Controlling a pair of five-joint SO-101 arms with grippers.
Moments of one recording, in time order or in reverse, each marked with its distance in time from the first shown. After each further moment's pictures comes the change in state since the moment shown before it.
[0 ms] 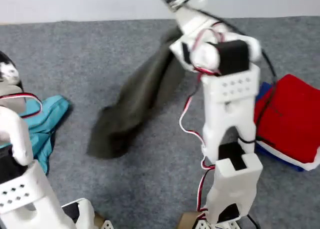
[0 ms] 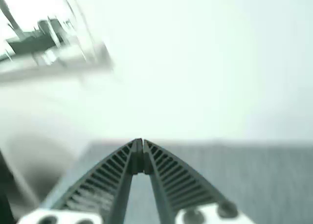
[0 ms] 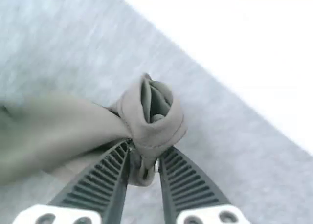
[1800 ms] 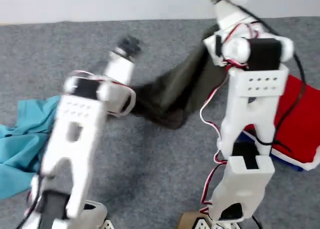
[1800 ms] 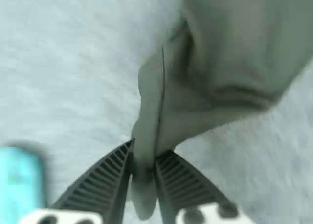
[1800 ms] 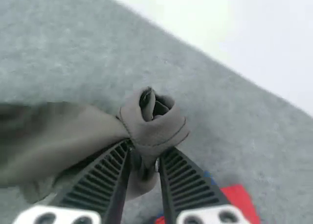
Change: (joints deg) left arm 33.6 31.6 -7.0 30.4 -1.4; right arm 11.8 -0.6 1.8 1.1 0.1
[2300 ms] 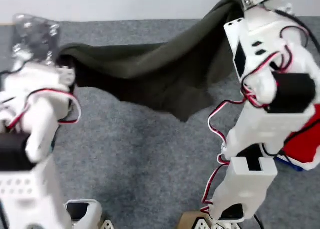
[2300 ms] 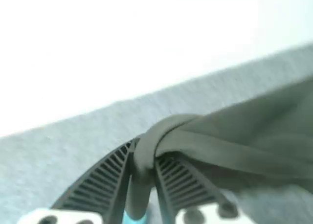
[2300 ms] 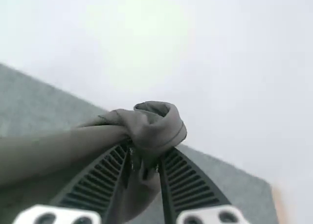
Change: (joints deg) left arm -13.1 -24.4 -10.7 -2.6 0.0; right arm 1.7 -1.5 -22.8 0.0 0.0
